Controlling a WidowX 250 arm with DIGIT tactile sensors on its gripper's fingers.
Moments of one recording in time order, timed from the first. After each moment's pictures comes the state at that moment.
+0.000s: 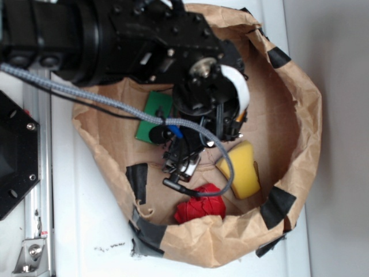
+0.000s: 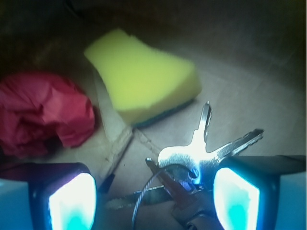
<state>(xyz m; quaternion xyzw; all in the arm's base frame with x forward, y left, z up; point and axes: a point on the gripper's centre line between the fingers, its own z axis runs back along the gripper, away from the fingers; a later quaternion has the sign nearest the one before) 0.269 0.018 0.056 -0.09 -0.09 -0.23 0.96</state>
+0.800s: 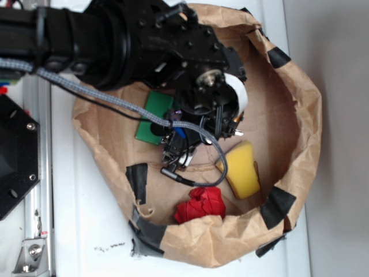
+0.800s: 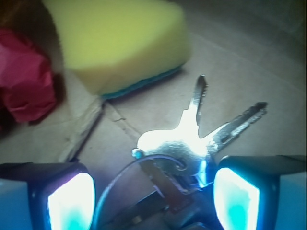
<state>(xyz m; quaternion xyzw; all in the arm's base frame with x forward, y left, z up) 0.272 0.029 0.037 -0.06 -0.07 -0.25 0.96</state>
